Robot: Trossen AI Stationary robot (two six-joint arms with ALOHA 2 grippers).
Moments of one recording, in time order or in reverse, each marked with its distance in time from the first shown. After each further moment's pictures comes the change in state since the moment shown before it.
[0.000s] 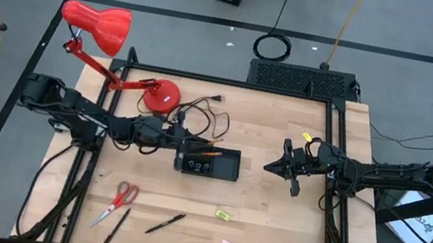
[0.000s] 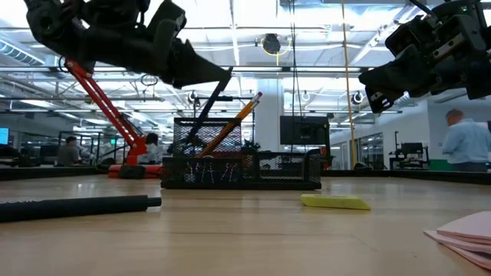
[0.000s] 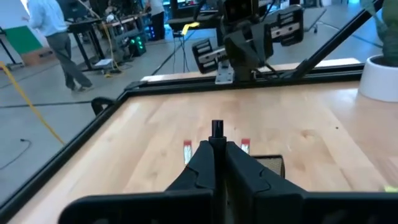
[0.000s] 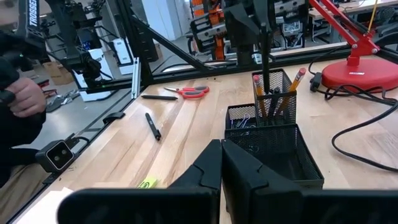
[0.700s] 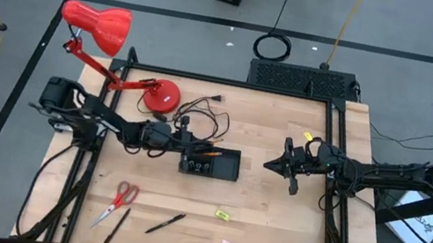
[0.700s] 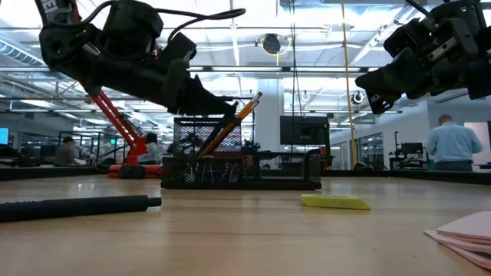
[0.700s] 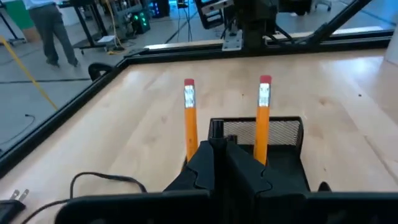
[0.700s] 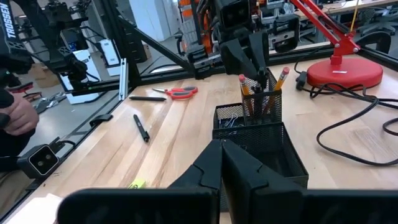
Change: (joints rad) left arm 0.020 0.195 -0.008 0.112 -0.013 -0.030; right arm 0.000 0.000 0.000 -0.008 0.050 0.002
